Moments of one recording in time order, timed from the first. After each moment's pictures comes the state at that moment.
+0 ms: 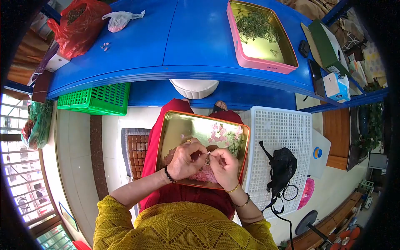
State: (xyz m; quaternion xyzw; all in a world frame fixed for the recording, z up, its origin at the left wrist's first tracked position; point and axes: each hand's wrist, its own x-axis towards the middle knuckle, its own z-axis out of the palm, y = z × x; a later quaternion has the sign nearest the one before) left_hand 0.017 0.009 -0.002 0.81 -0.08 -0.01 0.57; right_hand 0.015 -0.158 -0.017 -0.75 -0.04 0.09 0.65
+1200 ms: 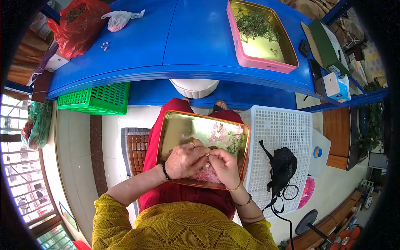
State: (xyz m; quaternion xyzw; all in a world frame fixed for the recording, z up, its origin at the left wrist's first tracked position) left_hand 0.021 0.018 0.003 0.87 -0.21 0.02 0.45; right_hand 0.017 -0.162 -0.021 -0.69 0.01 0.22 0.69
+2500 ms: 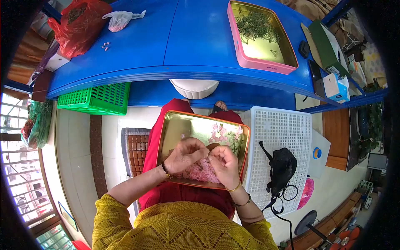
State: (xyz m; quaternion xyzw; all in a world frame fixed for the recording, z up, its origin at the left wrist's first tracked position) left_hand 0.018 0.016 -0.013 0.62 0.08 -0.20 0.76; right_hand 0.018 -0.163 -0.023 -0.68 -0.03 0.18 0.71
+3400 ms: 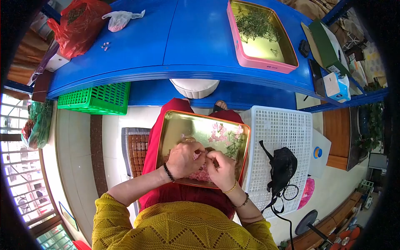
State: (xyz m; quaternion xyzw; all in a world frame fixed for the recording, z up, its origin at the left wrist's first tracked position) left_hand 0.019 0.011 0.002 0.90 -0.04 -0.08 0.42; right_hand 0.014 -0.154 -0.019 -0.82 -0.17 0.01 0.54
